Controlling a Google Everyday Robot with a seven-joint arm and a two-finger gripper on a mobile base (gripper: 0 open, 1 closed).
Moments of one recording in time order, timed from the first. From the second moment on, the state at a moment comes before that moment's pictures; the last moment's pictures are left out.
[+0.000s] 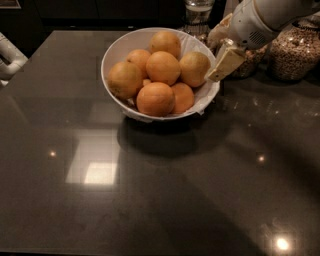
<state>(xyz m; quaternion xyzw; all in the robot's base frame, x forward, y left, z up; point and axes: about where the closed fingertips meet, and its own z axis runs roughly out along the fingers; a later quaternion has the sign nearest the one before) 0.613 -0.145 0.968 -0.63 0.70 0.02 0.33</state>
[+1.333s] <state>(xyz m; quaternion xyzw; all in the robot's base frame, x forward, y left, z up) 0.639 -0.117 0.952 -0.65 0.68 0.06 0.34</state>
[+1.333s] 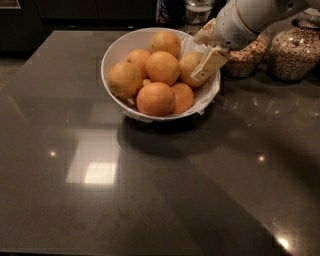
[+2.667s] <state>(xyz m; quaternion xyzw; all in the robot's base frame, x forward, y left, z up) 0.654 -0.107 0.912 -0.65 0.69 0.10 0.31</state>
